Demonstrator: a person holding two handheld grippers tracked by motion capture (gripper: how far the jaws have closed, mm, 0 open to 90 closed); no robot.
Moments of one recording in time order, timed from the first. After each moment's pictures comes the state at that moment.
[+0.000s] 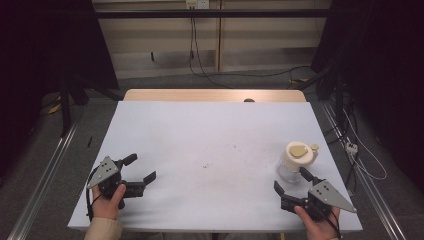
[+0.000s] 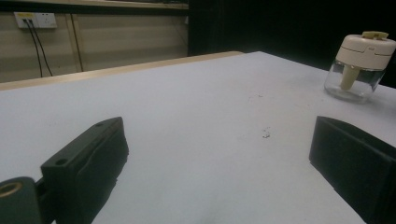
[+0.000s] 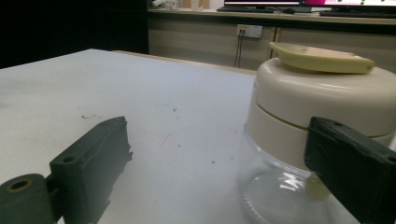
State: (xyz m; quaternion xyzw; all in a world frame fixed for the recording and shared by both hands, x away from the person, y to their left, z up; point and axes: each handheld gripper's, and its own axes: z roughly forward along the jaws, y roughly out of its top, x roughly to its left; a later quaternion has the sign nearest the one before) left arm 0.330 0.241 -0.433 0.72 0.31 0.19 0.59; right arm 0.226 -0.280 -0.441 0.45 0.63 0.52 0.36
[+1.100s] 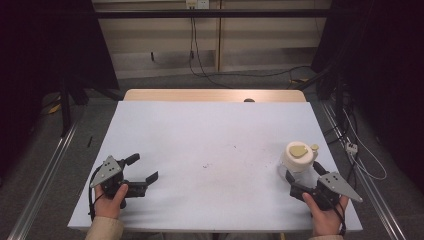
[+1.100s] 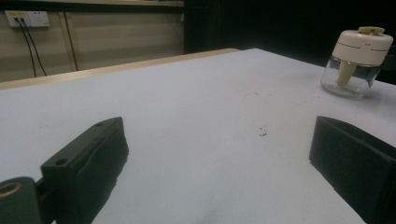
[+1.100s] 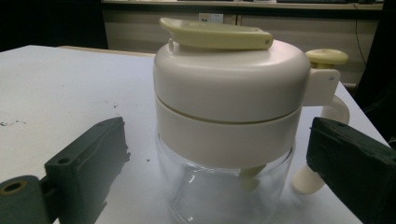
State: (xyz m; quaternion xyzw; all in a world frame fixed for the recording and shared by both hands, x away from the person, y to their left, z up) left arm 0.332 0.237 -0.434 0.72 0.30 0.19 0.59; right arm 0.249 -0.310 -0.449 0.50 0.61 0.48 0.39
